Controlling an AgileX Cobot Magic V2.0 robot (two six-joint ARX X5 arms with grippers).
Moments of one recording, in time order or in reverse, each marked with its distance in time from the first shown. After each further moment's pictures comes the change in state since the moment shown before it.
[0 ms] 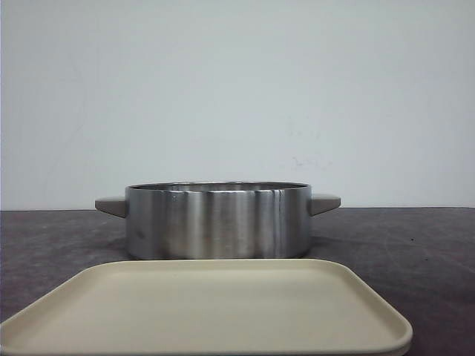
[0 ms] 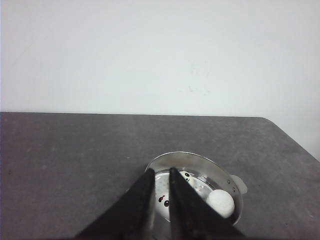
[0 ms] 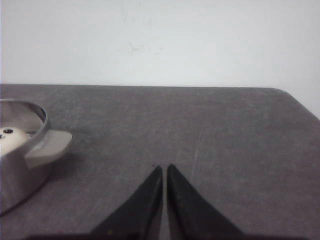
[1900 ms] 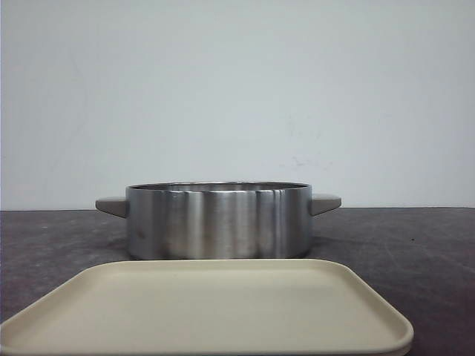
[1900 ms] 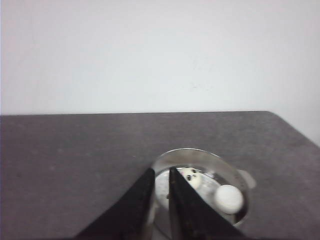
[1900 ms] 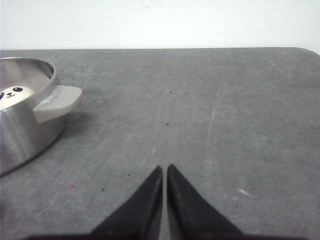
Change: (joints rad) left arm 0.042 -0.013 0.000 -0.008 0.001 0.077; right arm -0.008 -0.029 -0.061 -0.078 -0.046 0.027
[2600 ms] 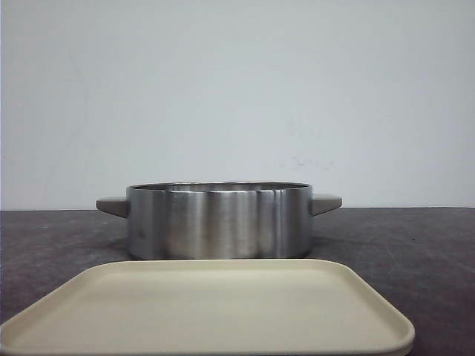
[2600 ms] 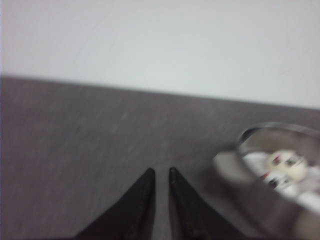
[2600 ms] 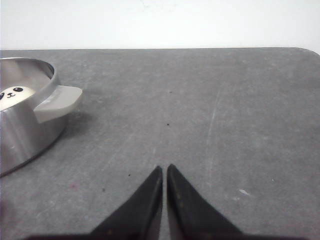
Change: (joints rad) left arm 0.572 -0.420 -0.951 0.568 0.318 0.034; right arm 0.000 0.000 0.000 0.000 0.000 0.000
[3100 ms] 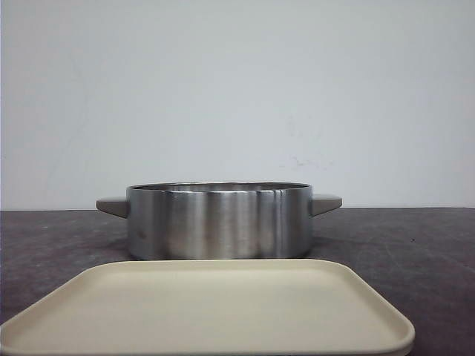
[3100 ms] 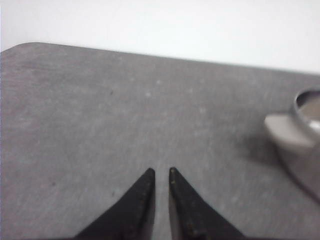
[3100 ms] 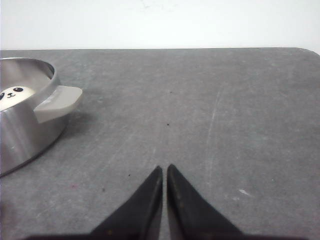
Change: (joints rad) left arm 0.069 -0.062 -0.153 0.009 -0.030 0.081; right arm 0.000 0.000 0.000 0.000 0.000 0.000
